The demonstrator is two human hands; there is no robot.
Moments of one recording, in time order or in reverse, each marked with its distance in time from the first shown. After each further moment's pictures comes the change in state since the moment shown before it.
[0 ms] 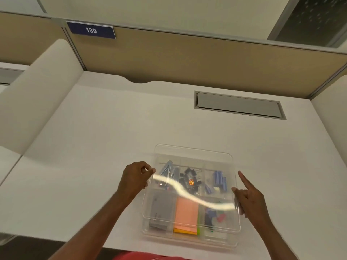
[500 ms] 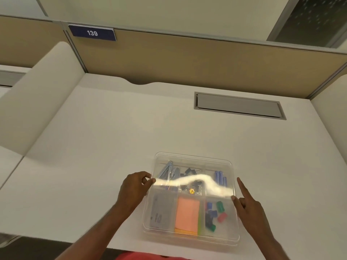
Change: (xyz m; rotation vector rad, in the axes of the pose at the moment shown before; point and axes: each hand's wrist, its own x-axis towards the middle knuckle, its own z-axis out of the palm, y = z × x) left_hand -0.020 -0.022 0.009 0.194 0.008 0.048; right_hand -0.025 0.008 0.007 -0.377 -0.017 -0.048
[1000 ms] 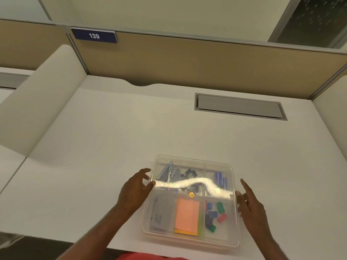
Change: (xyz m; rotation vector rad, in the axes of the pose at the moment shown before) left_hand -0.006 -0.006 0.005 0.144 0.002 0.061; right_hand 0.003 0.003 0.005 0.193 0.089 0.082
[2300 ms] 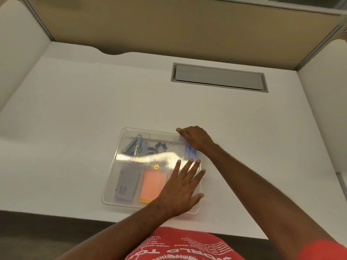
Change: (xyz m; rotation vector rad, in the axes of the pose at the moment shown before) left_hand -0.071 0.164 0.168 0.534 -0.176 0.697; right_hand 0.164 -0.039 0.041 -0.406 -0.404 -0.396
